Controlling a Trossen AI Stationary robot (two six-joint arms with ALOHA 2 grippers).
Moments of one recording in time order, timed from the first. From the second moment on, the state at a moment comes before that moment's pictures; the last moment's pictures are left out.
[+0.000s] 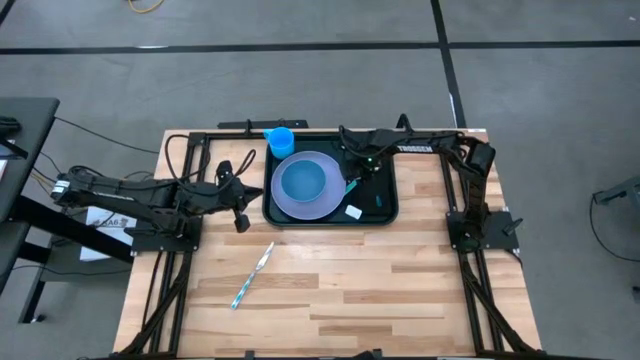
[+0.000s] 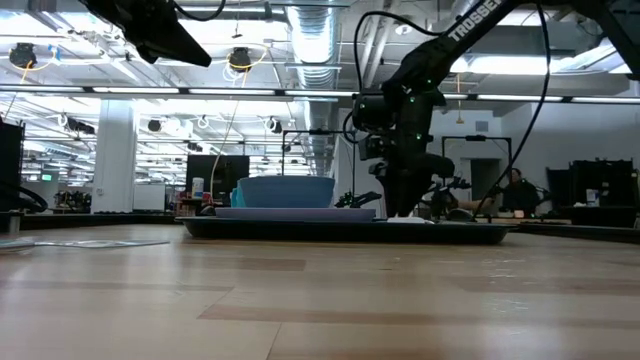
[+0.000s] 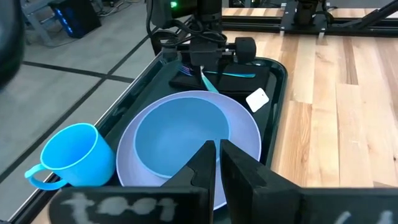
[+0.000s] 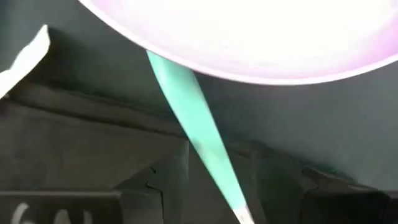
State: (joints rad) left arm -0.12 0.79 0.69 -0.38 -0.51 -0.13; right arm -0.49 1.94 1.32 -0.77 -0.10 -0.82
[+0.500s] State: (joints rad) left arm -0.12 0.79 0.69 -0.38 -0.49 -0.13; right arm -0.49 2.01 1.29 -0.71 -0.09 -0.85
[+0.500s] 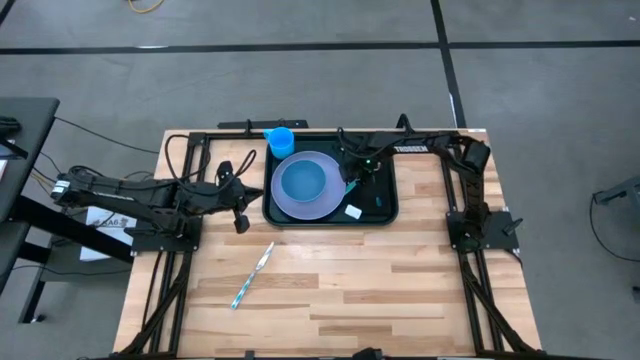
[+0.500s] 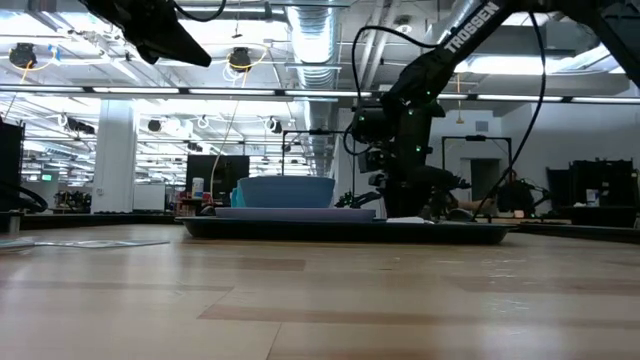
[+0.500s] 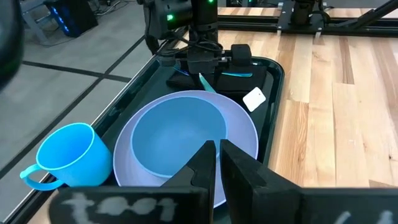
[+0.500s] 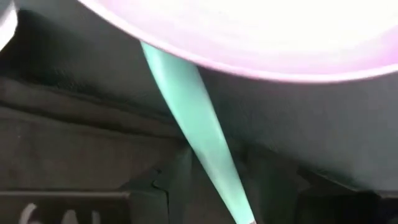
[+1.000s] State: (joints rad) left arm -0.12 0.79 0.69 -0.38 -0.48 -0.14; right arm -0.49 2.04 1.41 -0.82 -0.04 -0.87
